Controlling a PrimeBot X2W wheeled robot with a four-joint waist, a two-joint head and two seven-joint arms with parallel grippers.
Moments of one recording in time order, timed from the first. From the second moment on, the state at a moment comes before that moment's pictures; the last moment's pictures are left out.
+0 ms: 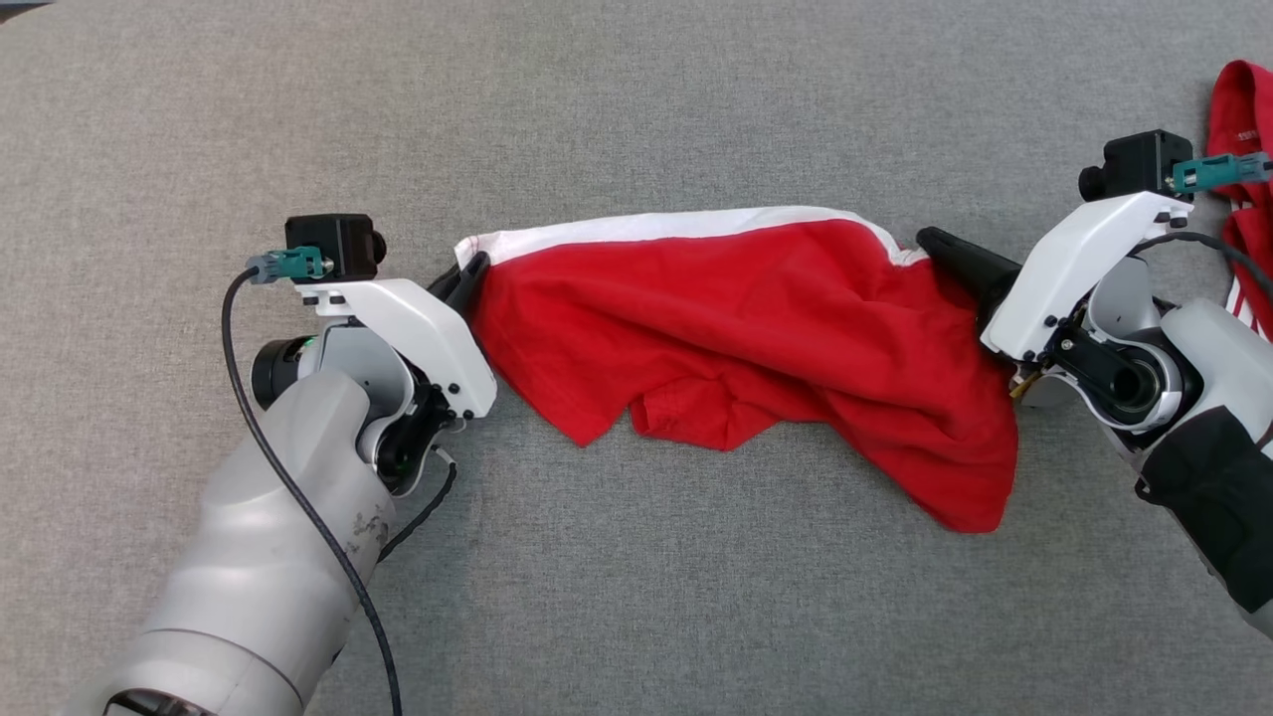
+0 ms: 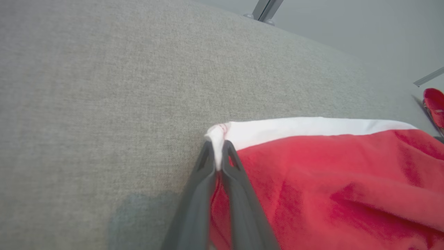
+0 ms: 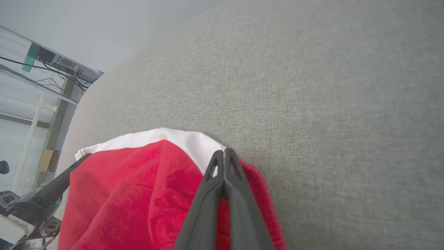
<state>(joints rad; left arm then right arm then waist) -0.88 0.09 -0.66 1.03 -0.96 -0.13 -0.02 -0.92 -0.40 0.81 0.68 1.35 0.13 0.25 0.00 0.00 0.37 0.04</state>
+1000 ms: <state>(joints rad) -0.89 0.27 -0.80 0.77 -1.01 -0.13 -0.13 -0.88 -0.48 0.91 0.54 1.42 0.13 -0.06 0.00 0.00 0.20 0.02</state>
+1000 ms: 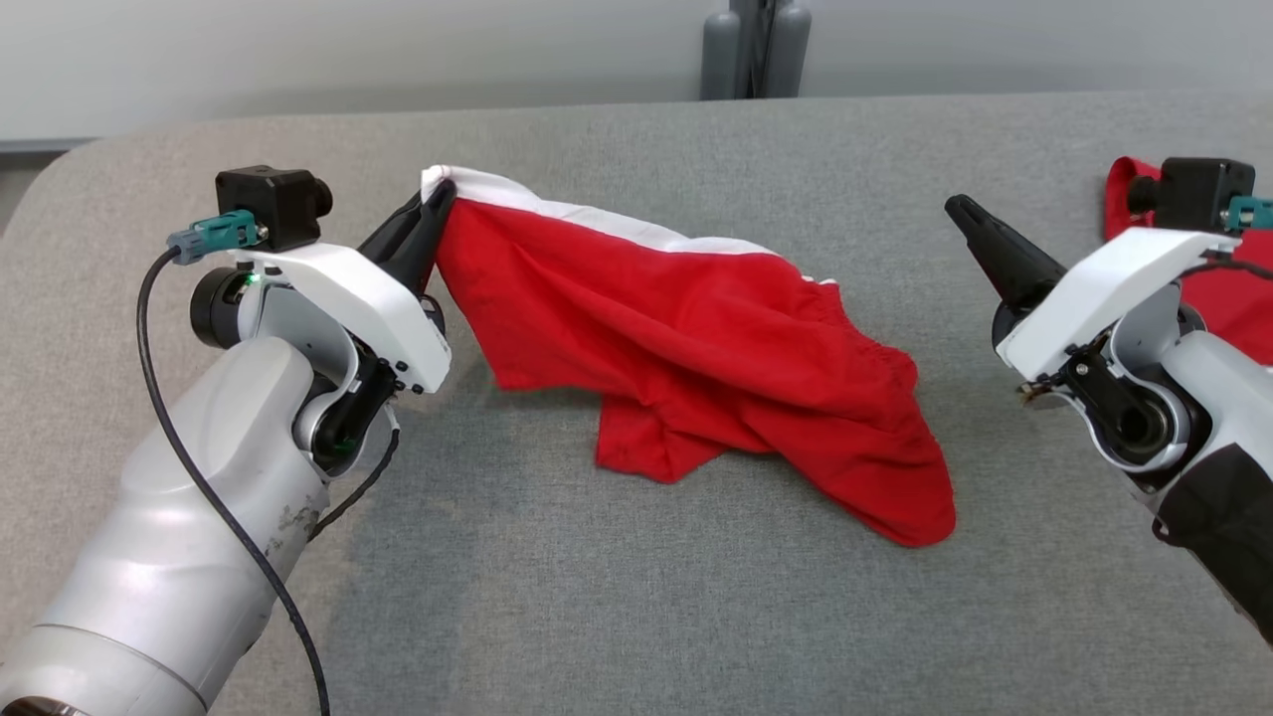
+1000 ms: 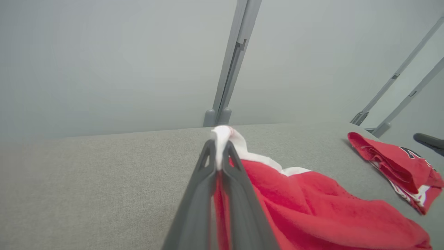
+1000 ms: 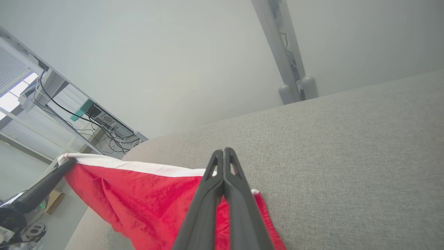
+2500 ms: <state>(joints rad) -1.19 0.36 -1.13 0.32 -1.13 -0.13 -0.09 -0.58 -0.52 0.75 0.38 1.29 0.13 -0.26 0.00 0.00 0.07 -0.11</state>
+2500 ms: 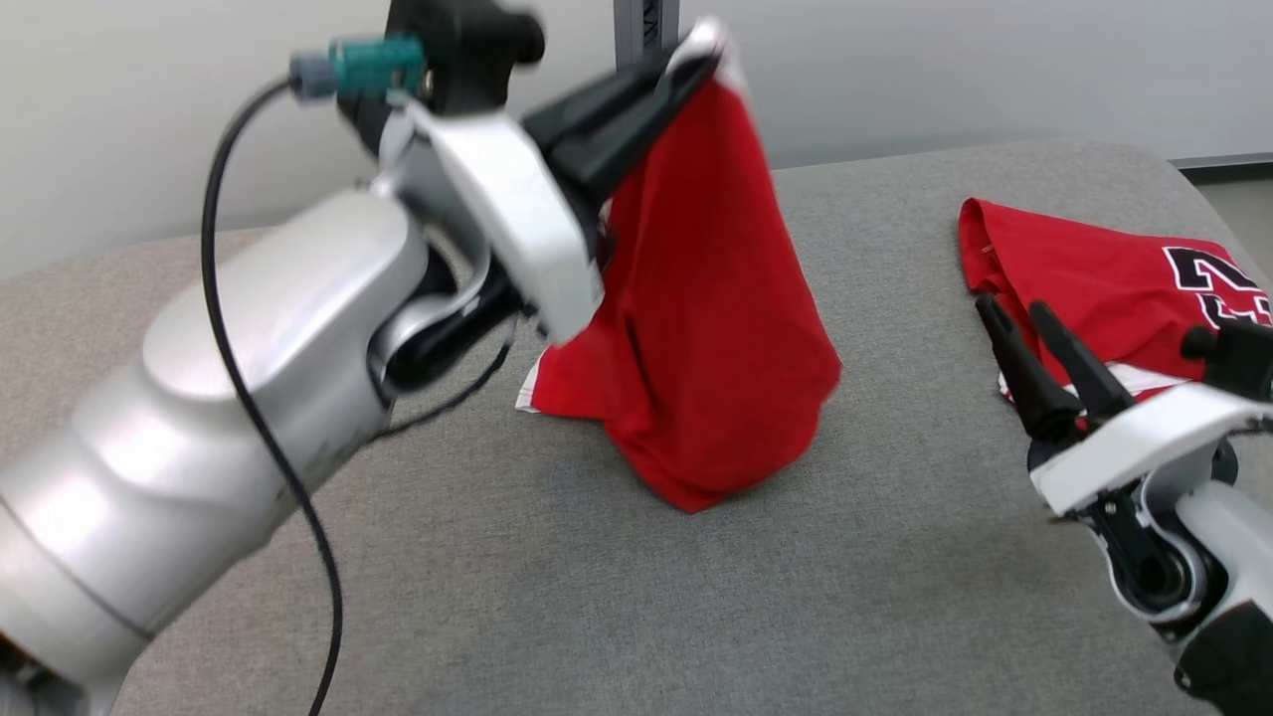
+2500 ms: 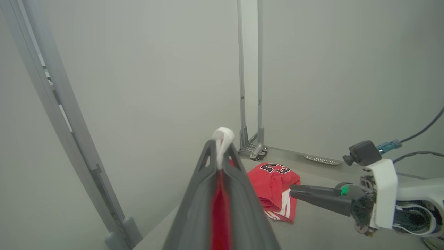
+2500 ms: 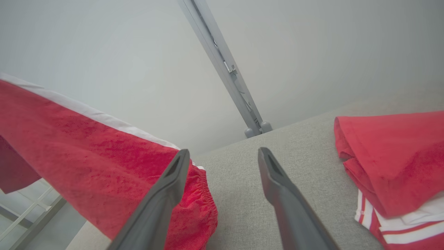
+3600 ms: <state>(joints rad) -0.42 0.32 -0.78 0.59 -0.90 0.07 -0.26 -0.10 -0.32 0.26 0.12 0.87 0.13 -0.26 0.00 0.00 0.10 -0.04</state>
